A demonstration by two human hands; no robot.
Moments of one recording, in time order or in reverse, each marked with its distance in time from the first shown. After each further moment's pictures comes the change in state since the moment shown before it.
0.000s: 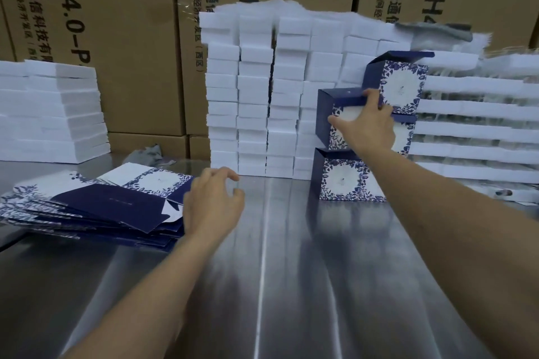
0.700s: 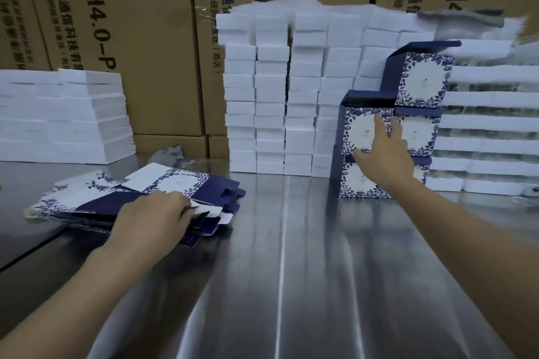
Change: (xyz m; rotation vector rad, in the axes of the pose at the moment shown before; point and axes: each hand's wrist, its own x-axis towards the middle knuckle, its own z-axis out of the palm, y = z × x) left_hand -0.027 -0.053 -0.108 0.805 -0.209 0.056; right_hand -0.042 0.043 0.020 -0.162 -0.184 -0.117
